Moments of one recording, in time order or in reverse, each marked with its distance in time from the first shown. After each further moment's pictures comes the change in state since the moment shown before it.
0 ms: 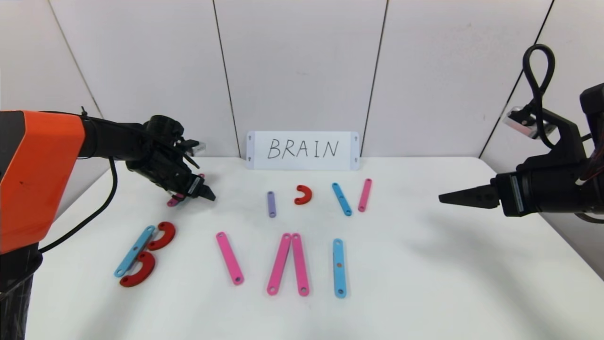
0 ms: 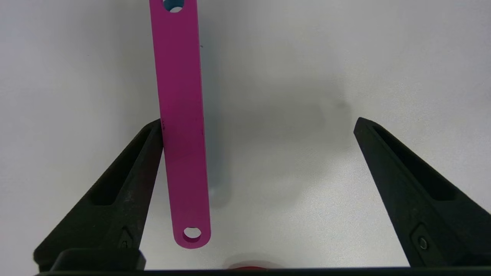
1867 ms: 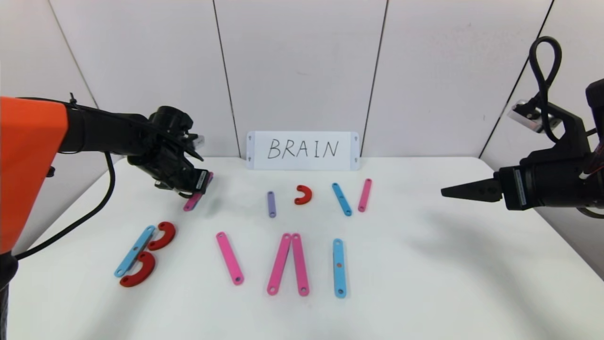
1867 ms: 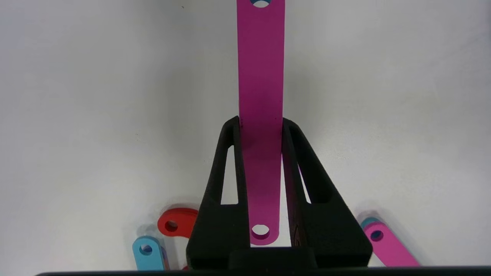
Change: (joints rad) left arm -0.086 -0.112 0.099 0.001 0.131 -0.265; right arm -0.014 0.000 -0.021 0.000 0.005 0.003
